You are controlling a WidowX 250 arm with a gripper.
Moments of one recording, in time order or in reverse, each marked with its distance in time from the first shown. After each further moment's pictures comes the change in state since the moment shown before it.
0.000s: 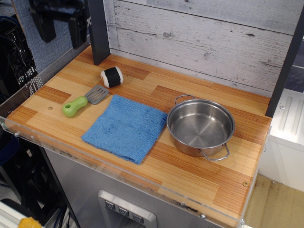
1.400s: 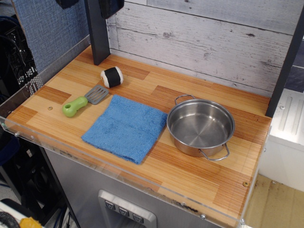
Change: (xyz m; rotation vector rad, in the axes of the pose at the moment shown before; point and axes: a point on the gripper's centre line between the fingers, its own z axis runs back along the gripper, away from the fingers) arm -0.094 -0.126 0.131 -0.041 -0.092 -0.169
